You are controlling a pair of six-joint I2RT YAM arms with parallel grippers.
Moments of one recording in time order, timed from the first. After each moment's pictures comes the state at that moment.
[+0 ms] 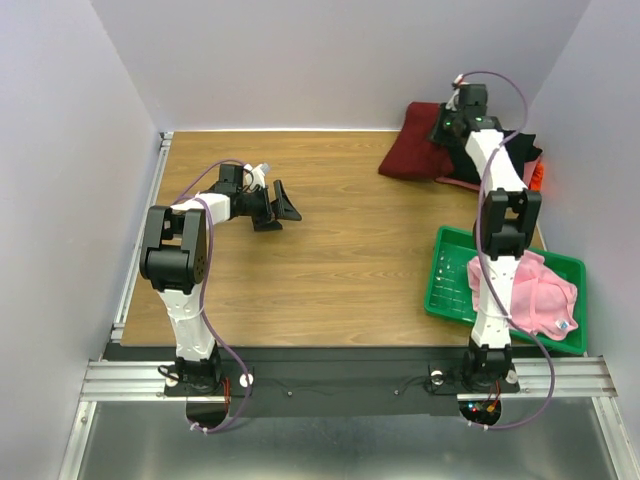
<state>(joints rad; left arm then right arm) -0.12 1.95 1.19 -0.15 0.75 -0.38 0.02 2.36 2.26 -0.57 -0.14 0.23</state>
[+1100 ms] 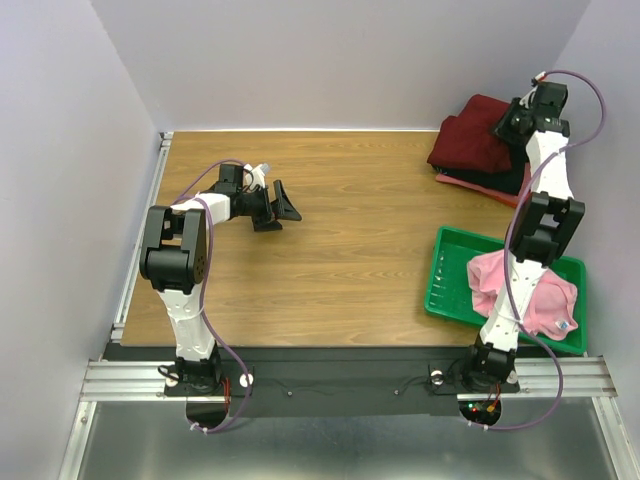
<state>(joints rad) -0.12 1.95 1.19 -0.15 0.75 -0.38 -0.29 2.32 2.31 -0.58 -0.26 0.27</state>
